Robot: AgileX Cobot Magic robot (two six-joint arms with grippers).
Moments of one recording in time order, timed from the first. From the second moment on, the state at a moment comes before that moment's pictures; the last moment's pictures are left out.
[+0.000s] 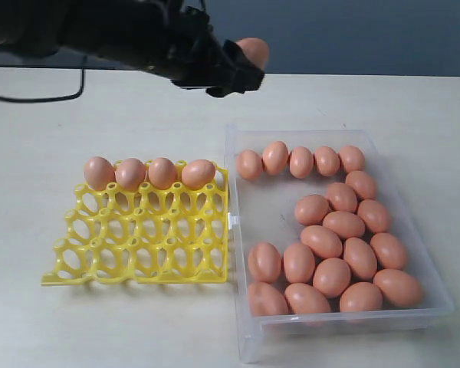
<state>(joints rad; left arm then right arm) -0.36 1.68 -1.23 -1.12 0.47 1.12 -0.03 0.00 0.00 0.04 0.31 0.03</state>
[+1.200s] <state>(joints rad) -0.24 1.40 -0.53 -1.71 -0.09 1.31 -0.03 0.00 0.00 0.04 0.31 0.03</state>
